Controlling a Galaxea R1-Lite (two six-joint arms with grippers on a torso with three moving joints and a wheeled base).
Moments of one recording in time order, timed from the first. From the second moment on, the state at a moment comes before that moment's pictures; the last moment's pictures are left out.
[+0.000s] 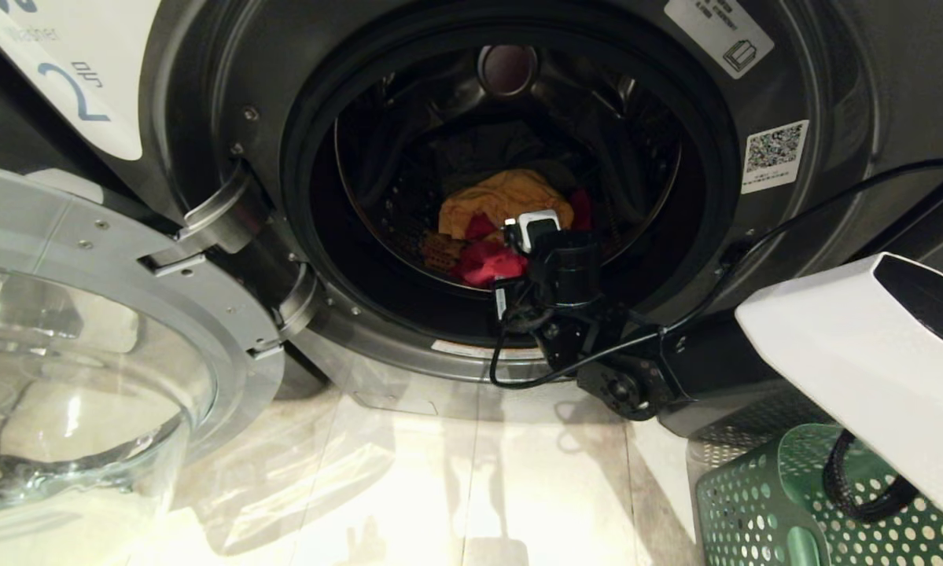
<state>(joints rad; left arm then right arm) 0.01 0.00 0.00 -0.11 0.01 -0.02 0.67 2.22 -1.49 -0.69 -0.55 -0.04</state>
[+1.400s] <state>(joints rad) 0.01 0.00 0.00 -0.11 0.01 -0.02 0.76 2.04 -1.26 -0.49 -0.52 0.16</state>
